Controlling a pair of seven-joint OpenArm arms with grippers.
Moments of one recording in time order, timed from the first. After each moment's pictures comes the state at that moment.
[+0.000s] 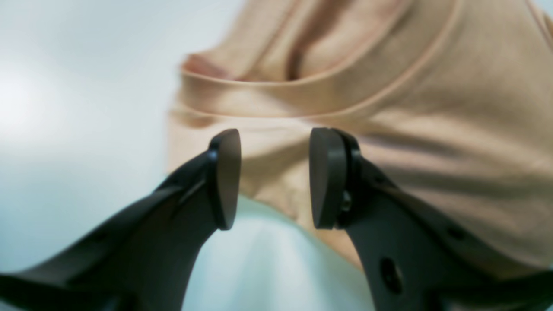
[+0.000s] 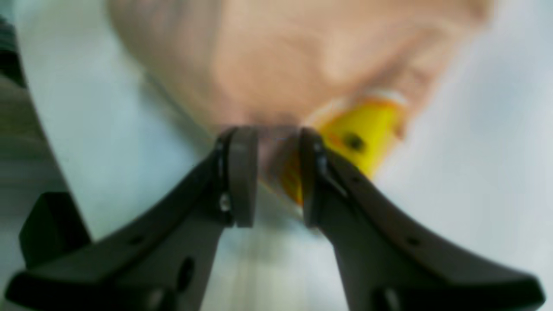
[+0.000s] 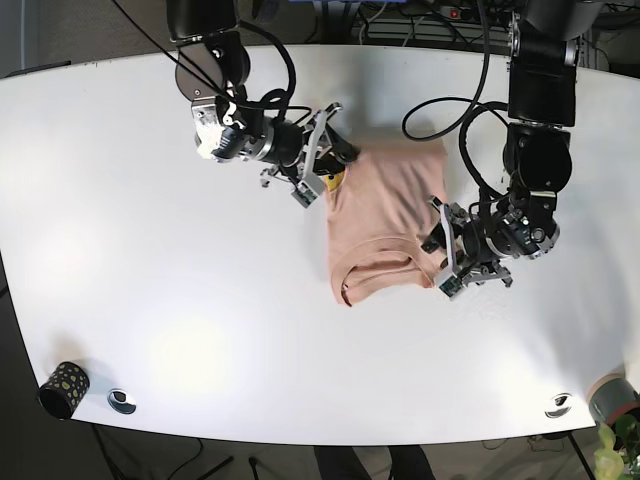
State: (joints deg) left arm -15.8 -14.5 5.9 79.8 -10.7 -40.0 45.8; right arm -4.4 1.3 -8.8 88.2 19.7 39.4 -45.0
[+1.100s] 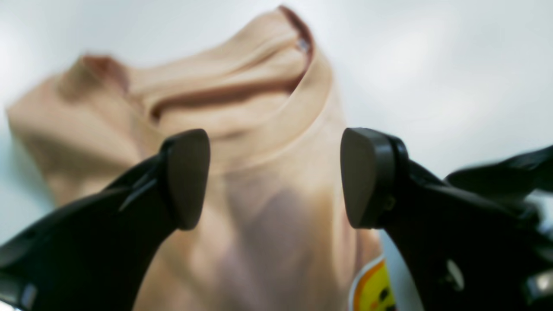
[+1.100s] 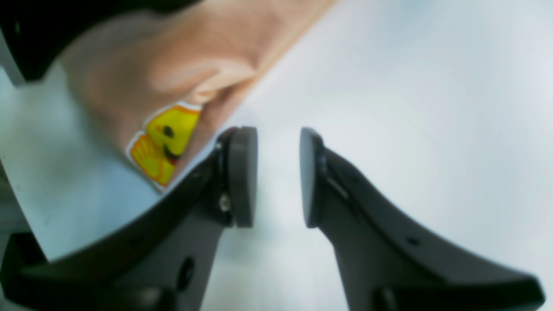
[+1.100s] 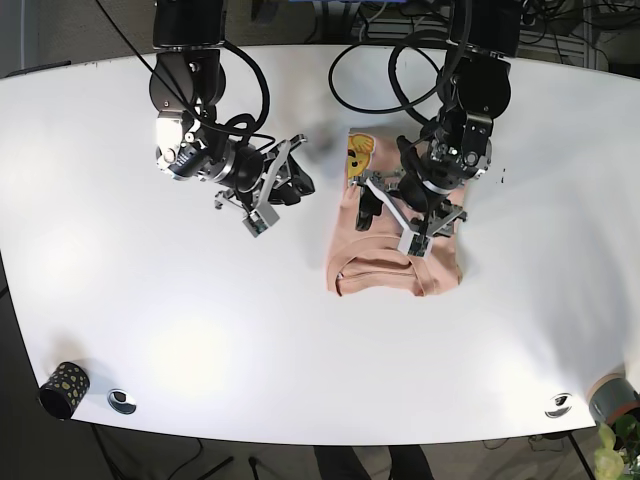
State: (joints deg) left arm 1.4 -2.8 10.8 91.0 -11.3 -7.5 33.2; right arm -2.1 2.4 3.3 91.5 21.0 39.5 -50.1
